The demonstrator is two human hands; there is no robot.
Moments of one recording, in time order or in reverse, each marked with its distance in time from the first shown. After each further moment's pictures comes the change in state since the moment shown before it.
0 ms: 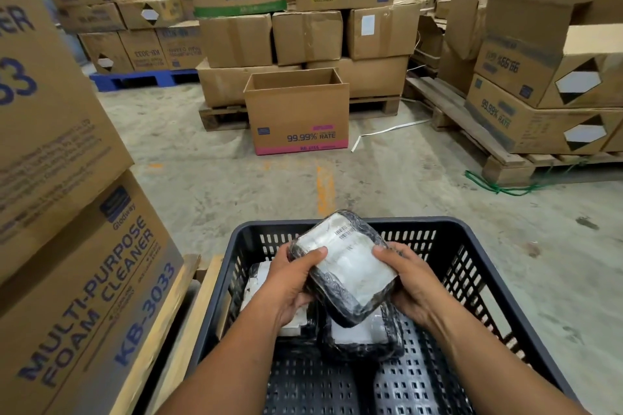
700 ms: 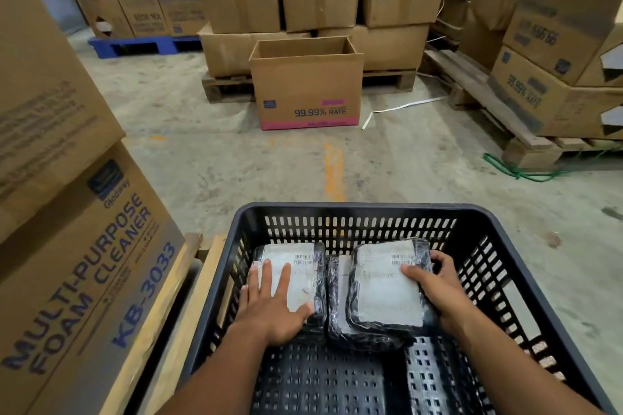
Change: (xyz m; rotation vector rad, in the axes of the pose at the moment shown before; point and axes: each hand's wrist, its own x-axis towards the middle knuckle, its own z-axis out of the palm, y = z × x) left_hand 0.034 -0.070 -0.080 1.611 -0.026 -0.002; right_hand 0.024 0.031 -0.044 -0.338 0.312 -0.004
